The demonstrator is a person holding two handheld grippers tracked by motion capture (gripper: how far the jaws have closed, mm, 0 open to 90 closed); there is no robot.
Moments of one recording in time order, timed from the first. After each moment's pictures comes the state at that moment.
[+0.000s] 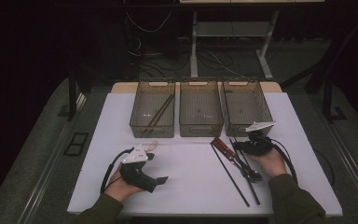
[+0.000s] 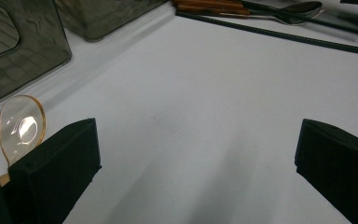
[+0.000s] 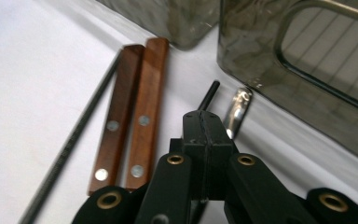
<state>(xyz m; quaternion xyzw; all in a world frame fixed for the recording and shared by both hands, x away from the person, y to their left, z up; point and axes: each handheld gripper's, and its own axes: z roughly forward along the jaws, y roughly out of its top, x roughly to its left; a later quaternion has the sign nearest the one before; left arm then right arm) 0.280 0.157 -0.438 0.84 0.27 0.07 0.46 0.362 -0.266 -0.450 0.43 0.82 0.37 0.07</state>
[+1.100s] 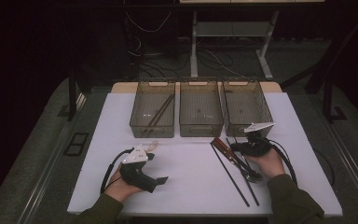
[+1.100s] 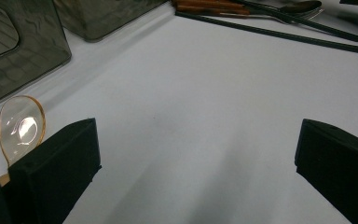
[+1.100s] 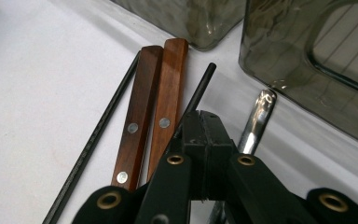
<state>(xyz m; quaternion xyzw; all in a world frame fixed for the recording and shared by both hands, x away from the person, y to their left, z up) 0.280 0.156 -0.438 0.84 0.26 0.07 0.47 0.360 -0.259 -0.452 0.42 0.82 0.37 0.06</state>
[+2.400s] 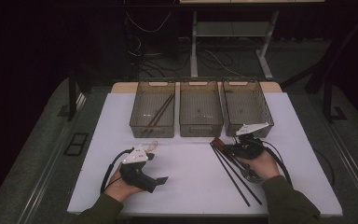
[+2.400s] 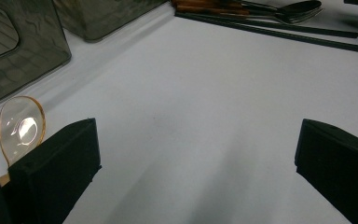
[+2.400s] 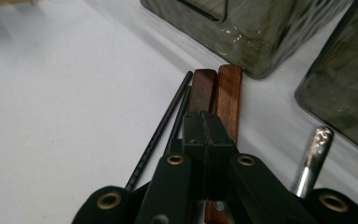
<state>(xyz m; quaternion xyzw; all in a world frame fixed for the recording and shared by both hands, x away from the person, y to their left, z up) 0.280 0.156 -0.438 0.84 0.26 0.07 0.47 0.348 -0.235 -0.439 0.37 0.84 0.39 0.07</state>
